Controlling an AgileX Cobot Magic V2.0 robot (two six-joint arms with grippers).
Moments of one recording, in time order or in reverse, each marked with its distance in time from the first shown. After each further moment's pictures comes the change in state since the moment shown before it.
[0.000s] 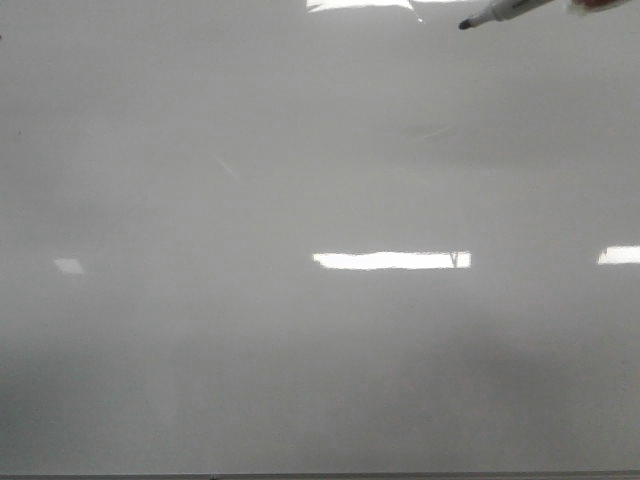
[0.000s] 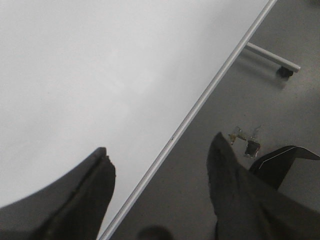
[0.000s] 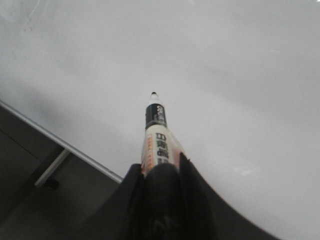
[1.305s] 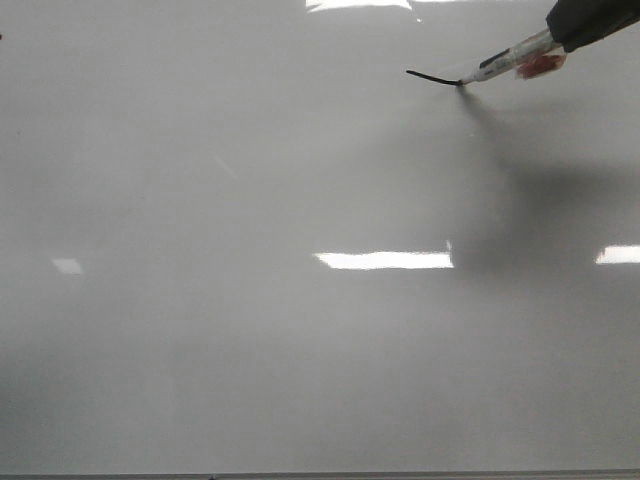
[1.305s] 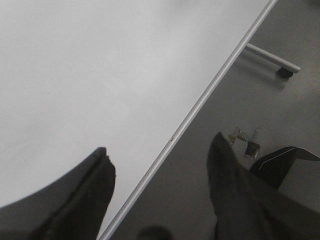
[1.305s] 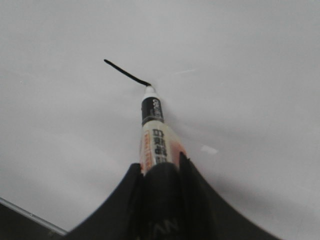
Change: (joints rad) left arm 0.000 0.000 0.000 0.000 -0.002 -0.004; right arm -0.131 0.436 -0.186 -0.026 -0.115 -0.046
